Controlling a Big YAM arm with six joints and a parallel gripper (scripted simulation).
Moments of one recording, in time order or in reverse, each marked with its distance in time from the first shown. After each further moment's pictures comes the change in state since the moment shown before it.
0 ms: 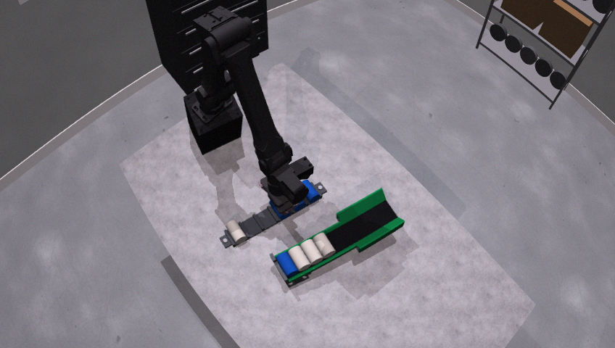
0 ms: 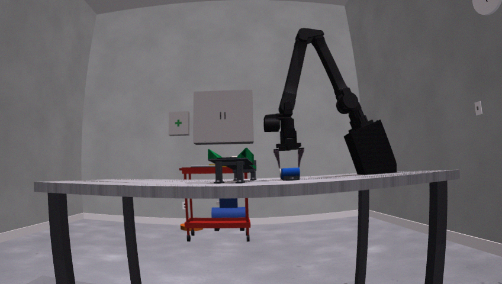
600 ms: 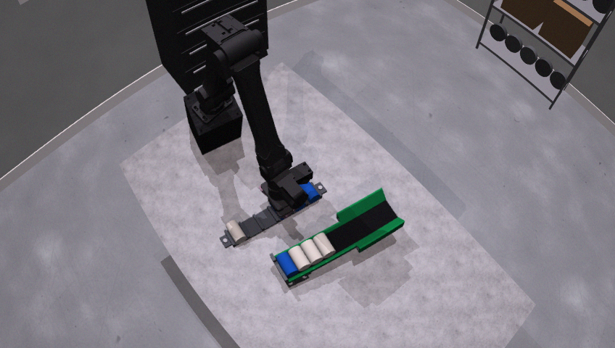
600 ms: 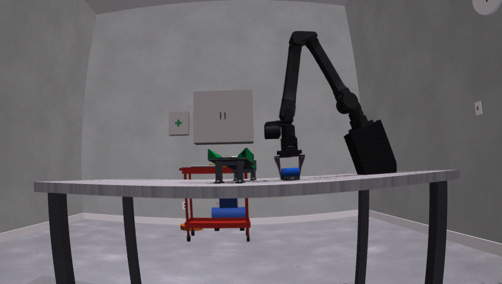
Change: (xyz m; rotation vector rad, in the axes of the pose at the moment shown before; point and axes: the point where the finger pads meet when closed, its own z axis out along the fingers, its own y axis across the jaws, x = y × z) arm 0.000 0.003 0.029 -0.008 0.001 0.000
